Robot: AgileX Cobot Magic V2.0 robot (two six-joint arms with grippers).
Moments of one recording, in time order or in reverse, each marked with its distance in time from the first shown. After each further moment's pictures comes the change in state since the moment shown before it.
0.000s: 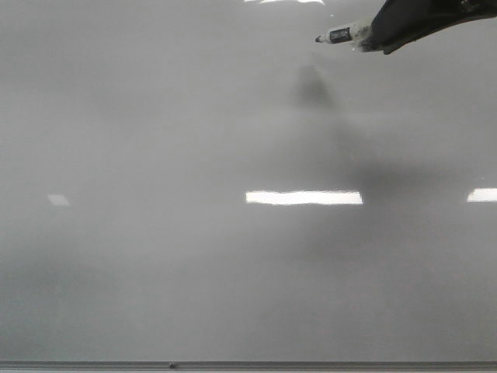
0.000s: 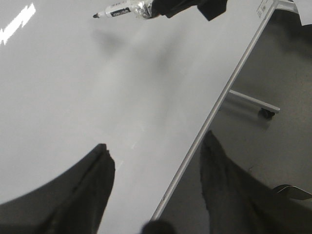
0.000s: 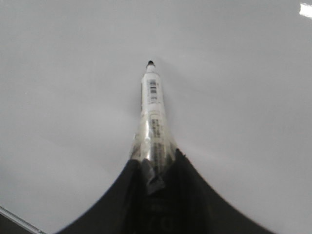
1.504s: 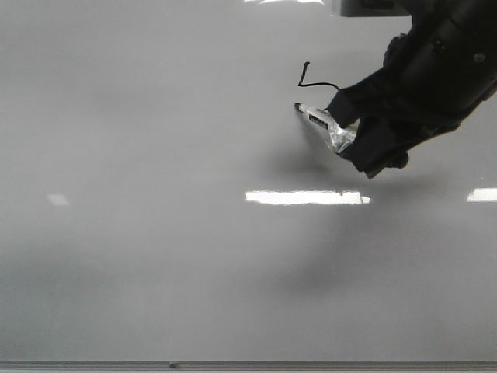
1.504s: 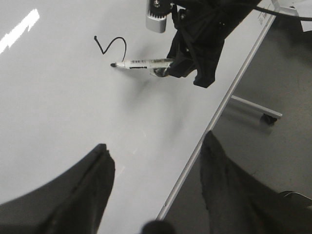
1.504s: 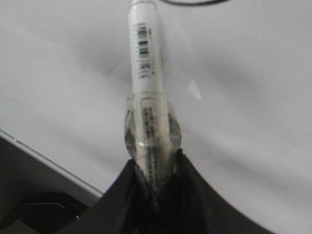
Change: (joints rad) left arm 0.000 0.000 0.000 0.000 -0.023 0.000; right arm 0.016 0.245 -0.064 -0.002 0.188 -0.081
